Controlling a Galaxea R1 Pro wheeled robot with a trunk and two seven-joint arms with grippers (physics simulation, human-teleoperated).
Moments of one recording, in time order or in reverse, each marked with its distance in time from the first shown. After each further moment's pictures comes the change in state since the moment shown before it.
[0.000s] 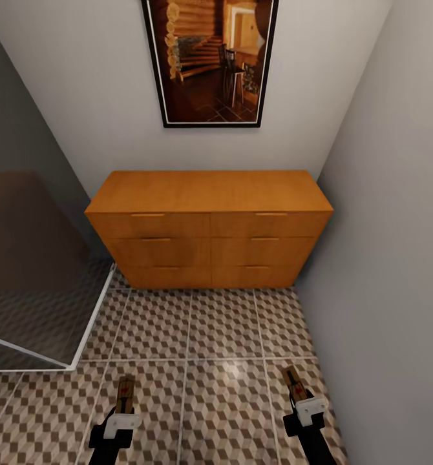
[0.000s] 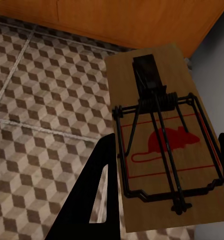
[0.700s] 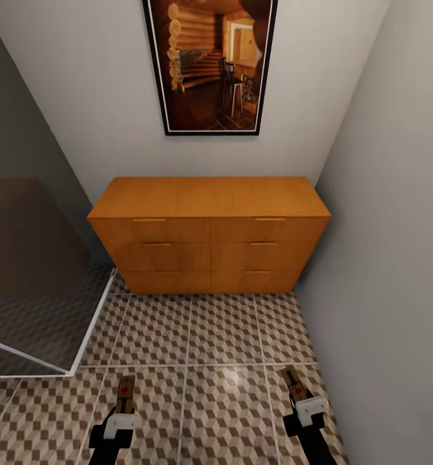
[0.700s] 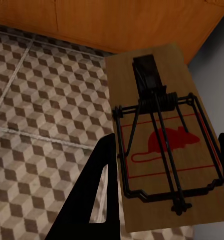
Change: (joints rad) left arm 0.000 0.000 -0.001 0.000 0.000 0.000 0.000; right arm 0.000 0.000 0.000 0.000 0.001 0.000 0.000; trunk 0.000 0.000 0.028
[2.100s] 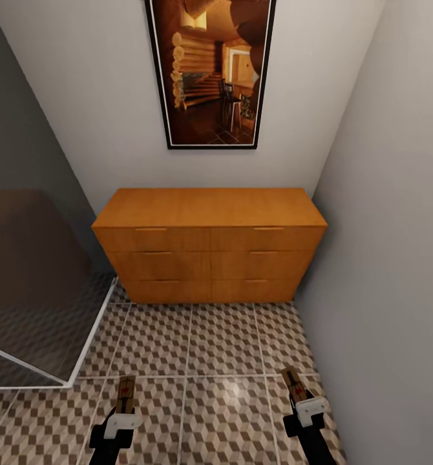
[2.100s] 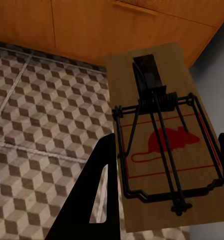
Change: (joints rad) left arm 0.000 -0.002 0.000 0.000 0.000 0.000 0.000; right arm 0.002 0.000 0.000 0.000 0.000 0.000 0.000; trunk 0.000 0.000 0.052
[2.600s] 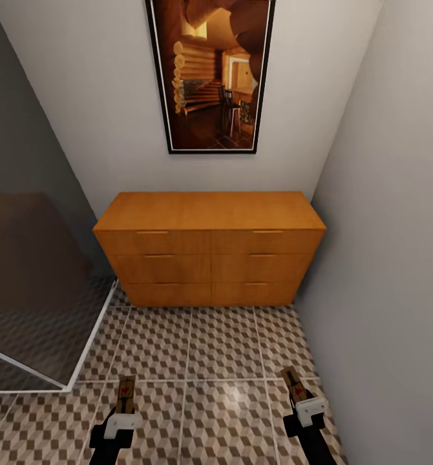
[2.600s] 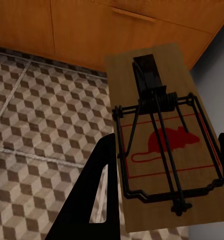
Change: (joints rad) left arm 0.000 0.000 0.000 0.000 0.000 0.000 0.000; right arm 0.000 0.000 0.000 0.000 0.000 0.000 0.000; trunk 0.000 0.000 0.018
